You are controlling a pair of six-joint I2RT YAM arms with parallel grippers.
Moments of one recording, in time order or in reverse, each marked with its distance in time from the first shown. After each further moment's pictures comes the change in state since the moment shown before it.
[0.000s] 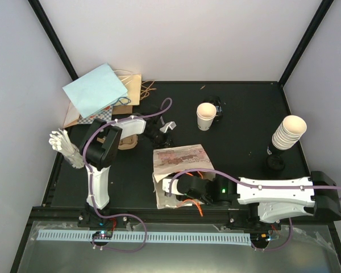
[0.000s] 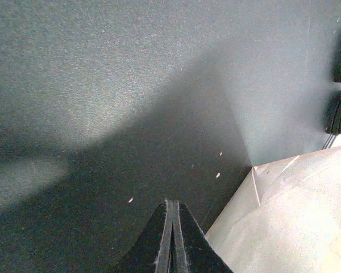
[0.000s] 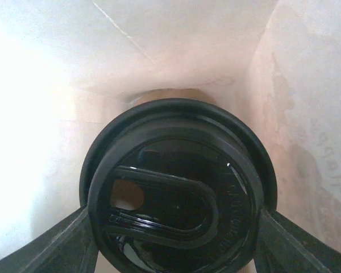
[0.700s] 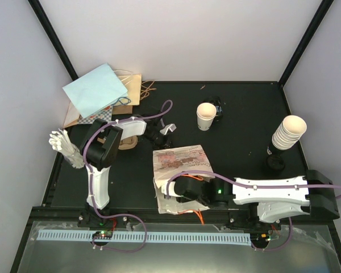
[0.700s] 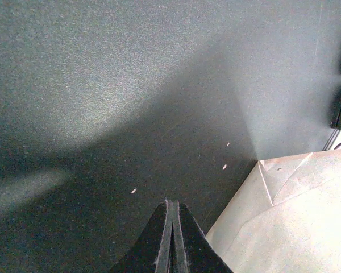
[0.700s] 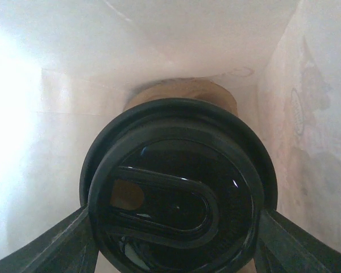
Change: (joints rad) left arm -0.010 0.000 -0.021 -0.002 0.001 0.002; right arm 0.005 0.049 0.002 -0.024 -0.031 -0.007
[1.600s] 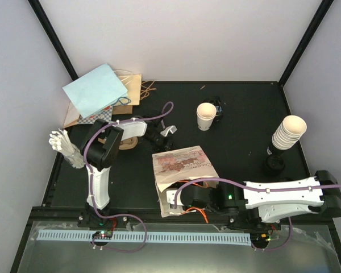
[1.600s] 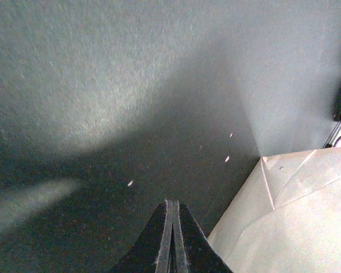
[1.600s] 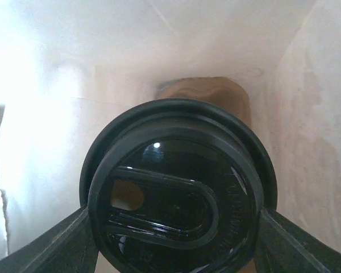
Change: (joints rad) left arm -0.007 0.000 -0.007 -0.004 0.003 0.006; right arm 0.108 -0.111 0.024 -0.171 0.005 0.051
